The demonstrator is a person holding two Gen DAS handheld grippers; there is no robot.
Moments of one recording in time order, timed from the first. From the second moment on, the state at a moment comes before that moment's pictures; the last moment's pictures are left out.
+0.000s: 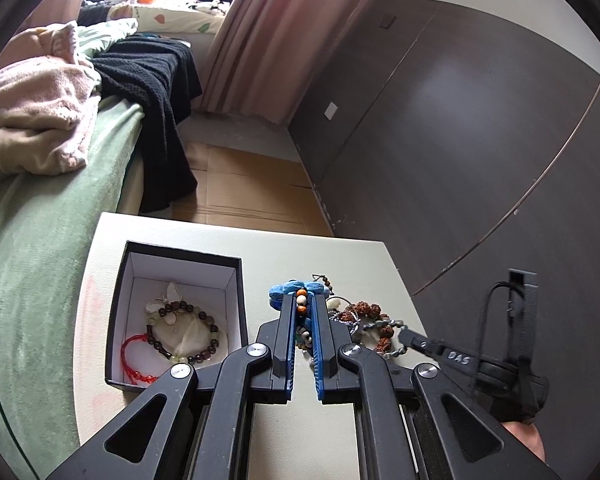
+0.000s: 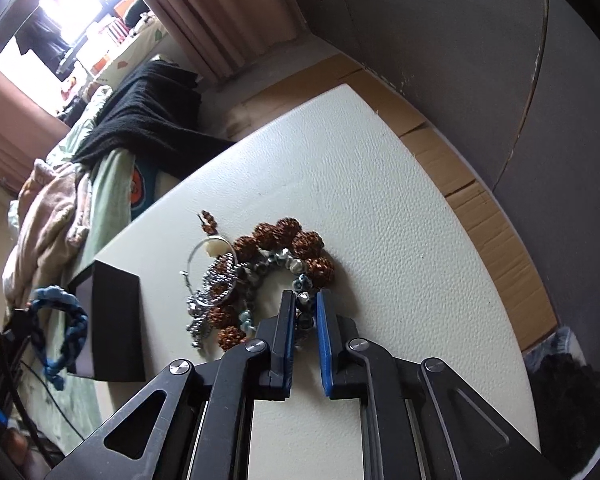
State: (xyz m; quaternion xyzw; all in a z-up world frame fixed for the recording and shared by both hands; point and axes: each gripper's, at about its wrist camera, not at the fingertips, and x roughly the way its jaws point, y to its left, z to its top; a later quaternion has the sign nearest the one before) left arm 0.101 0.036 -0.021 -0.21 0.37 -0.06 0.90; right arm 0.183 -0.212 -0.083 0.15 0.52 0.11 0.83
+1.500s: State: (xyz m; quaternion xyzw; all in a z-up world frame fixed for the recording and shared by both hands) left arm 0.064 0.166 0.001 -0.34 0.30 0.04 0.89; right arm 0.141 -0.059 -0.025 0.19 0.40 0.36 0.82
